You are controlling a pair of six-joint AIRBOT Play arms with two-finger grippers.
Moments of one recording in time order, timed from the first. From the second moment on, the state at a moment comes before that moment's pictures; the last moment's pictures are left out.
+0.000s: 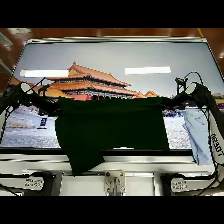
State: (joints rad) left arm 0.11 -1.56 1.17 1.21 -1.23 -1.51; right arm -0.14 -1.58 1.19 -1.31 1.02 1.46
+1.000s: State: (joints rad) left arm 0.33 -1.06 0.41 1.04 -1.27 -1.41; right arm -0.54 -1.23 1.03 -1.31 1.35 1.35
